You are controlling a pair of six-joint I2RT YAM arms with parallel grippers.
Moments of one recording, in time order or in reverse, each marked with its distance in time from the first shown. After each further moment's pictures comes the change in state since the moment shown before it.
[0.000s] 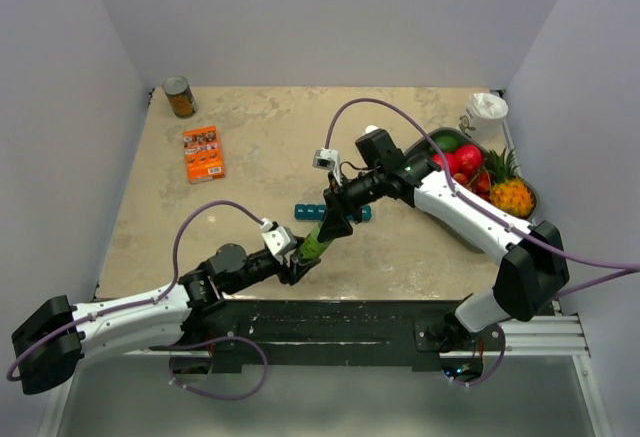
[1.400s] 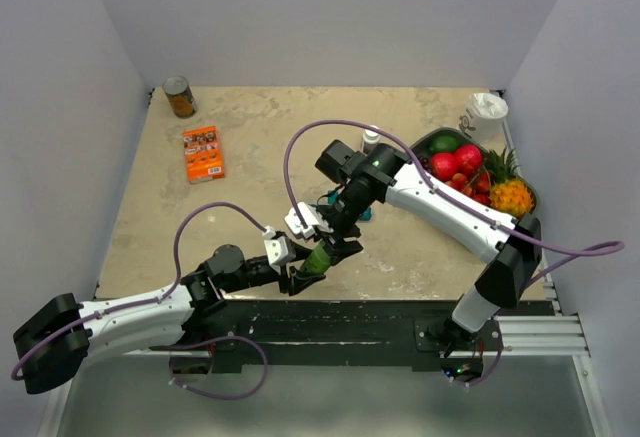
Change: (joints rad) left arm 0.021 0.032 -0.039 0.117 0.262 -0.011; right arm 0.237 0.140 0.372 -0.666 0.233 -1.036
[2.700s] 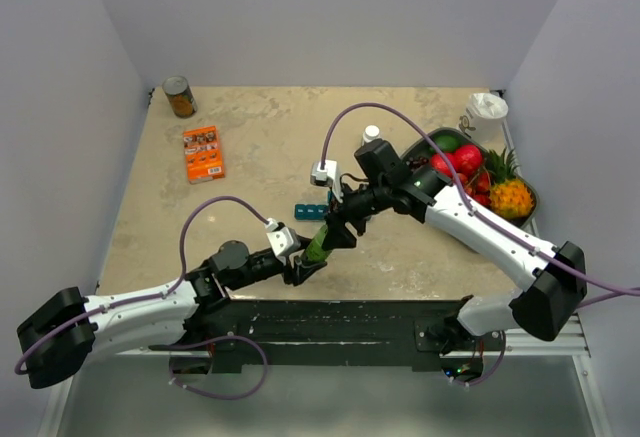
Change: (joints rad) left arm -0.001 0.059 0.043 0.004 -0.134 0.019; right arm -0.133 -0.269 -0.381 0.594 0.010 0.912
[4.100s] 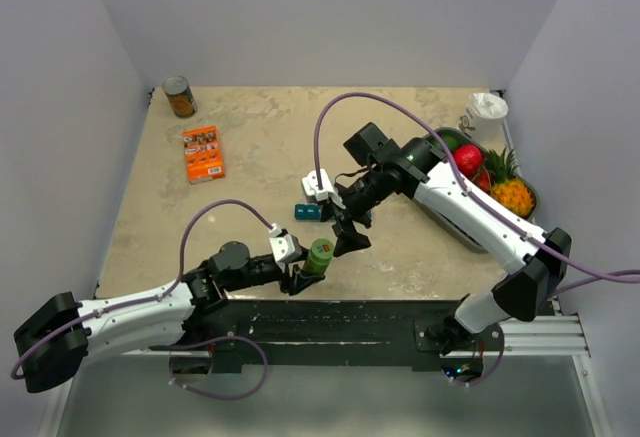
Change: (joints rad) left arm -0.001 -0.053 -0.011 -0.101 0.124 -0.011; right arm 0.021 0.150 0.330 -0.486 -0.105 -0.660
